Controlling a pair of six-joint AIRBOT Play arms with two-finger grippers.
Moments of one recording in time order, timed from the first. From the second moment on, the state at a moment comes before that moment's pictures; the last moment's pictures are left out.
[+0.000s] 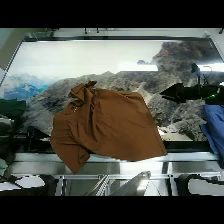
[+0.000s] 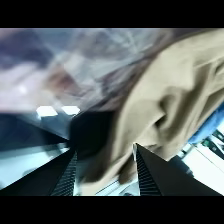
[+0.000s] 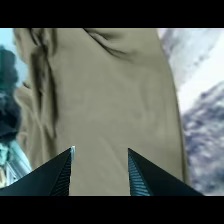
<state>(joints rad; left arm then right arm) 0.82 -1.53 0.70 -2.19 1.44 2.10 -0.30 -1.47 1.05 -0.46 1.31 0.91</state>
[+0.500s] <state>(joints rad) 0.54 -1.55 0.69 -2.21 1.38 2.12 -0.34 -1.47 1.03 -0.41 1.35 0.90</state>
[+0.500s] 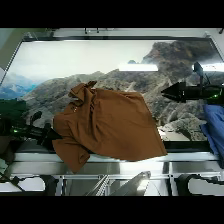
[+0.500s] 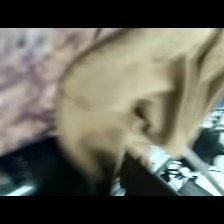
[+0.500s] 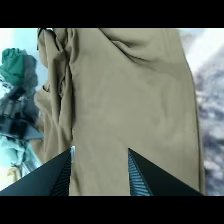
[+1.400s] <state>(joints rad) 0.50 -1.55 0.69 -2.22 1.43 2.11 -0.51 -1.42 0.50 -0.78 1.29 1.11</state>
